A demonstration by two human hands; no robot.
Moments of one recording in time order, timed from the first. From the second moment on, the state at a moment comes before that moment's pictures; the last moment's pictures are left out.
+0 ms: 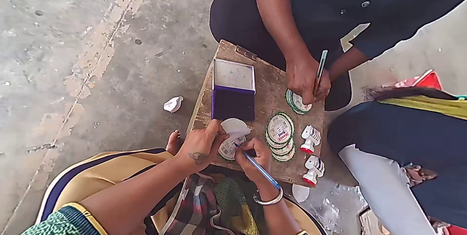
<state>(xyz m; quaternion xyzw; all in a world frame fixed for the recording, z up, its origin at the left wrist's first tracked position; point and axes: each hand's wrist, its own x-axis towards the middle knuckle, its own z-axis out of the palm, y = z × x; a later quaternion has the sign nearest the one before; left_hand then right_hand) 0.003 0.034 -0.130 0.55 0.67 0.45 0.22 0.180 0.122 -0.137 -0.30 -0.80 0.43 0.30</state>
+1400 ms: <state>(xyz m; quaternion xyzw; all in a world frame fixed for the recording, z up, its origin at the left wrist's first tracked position) -0.004 0.035 -0.127 0.54 0.65 0.45 0.28 0.190 0.126 -0.111 -0.20 -0.70 0.51 0.46</state>
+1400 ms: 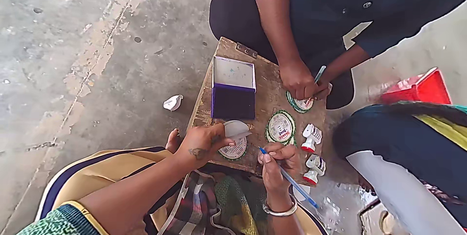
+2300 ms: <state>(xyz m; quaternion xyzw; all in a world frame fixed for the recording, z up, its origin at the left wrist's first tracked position) 0.003 0.031 -0.143 0.68 0.59 0.42 0.13 0.185 0.115 -0.113 -0.21 -0.64 0.62 0.40</state>
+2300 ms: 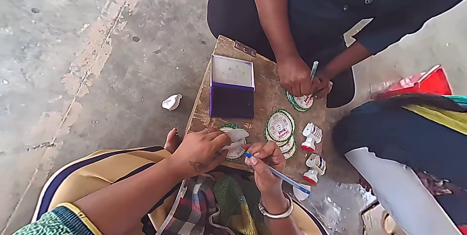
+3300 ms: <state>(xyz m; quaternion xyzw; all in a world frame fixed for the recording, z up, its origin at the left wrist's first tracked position) 0.006 0.030 -0.140 0.62 0.64 0.41 0.19 0.177 0.117 -0.136 -0.33 -0.81 0.40 0.28</state>
